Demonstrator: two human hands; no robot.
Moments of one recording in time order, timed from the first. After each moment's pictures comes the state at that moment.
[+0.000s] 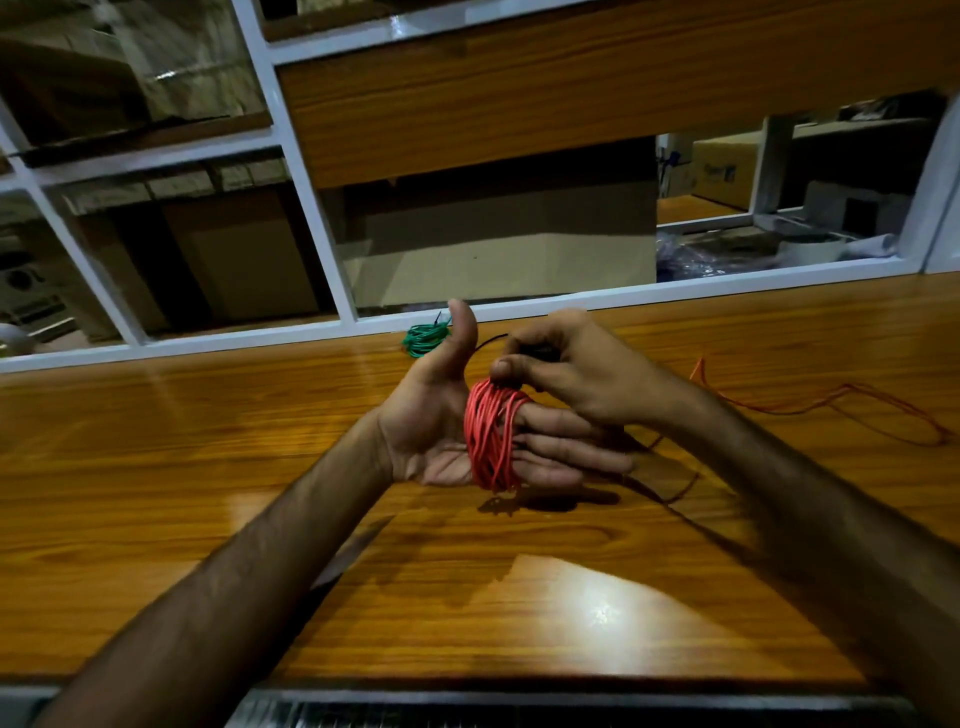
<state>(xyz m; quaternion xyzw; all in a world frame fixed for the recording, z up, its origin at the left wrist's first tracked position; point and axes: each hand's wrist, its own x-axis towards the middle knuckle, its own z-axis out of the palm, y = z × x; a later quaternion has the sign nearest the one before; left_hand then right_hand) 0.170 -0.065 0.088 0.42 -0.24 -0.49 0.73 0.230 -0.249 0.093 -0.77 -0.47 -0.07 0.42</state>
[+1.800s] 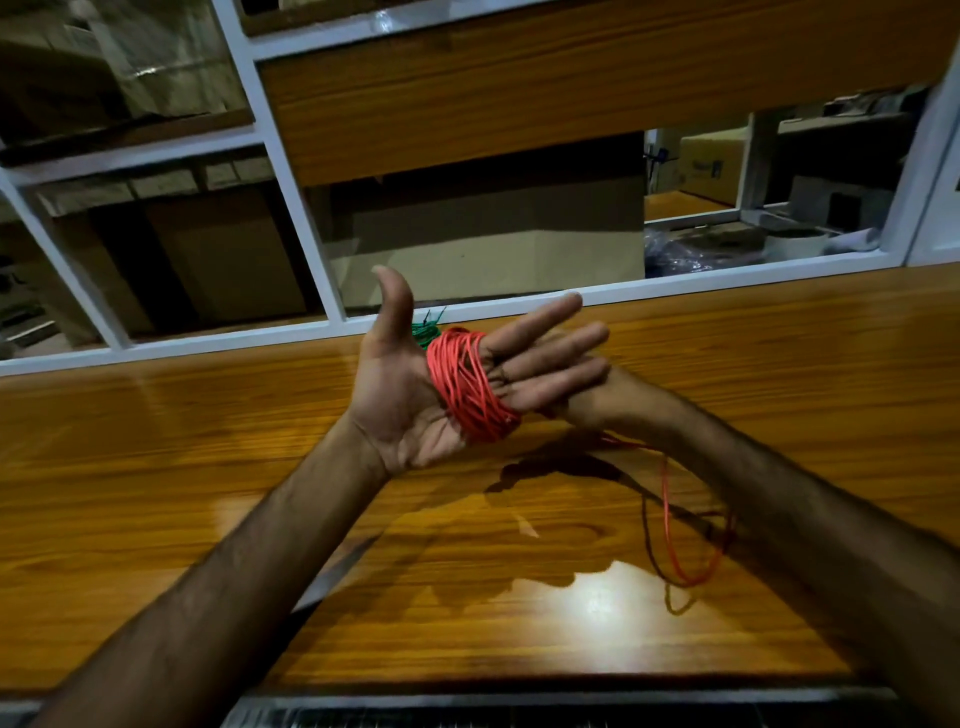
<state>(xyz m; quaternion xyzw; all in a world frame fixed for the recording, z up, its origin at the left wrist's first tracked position) 0.165 -0.083 0.103 0.41 -0.26 -0.34 0.81 0.218 -0.265 0.077 -0.77 -0.39 0.06 0.49</state>
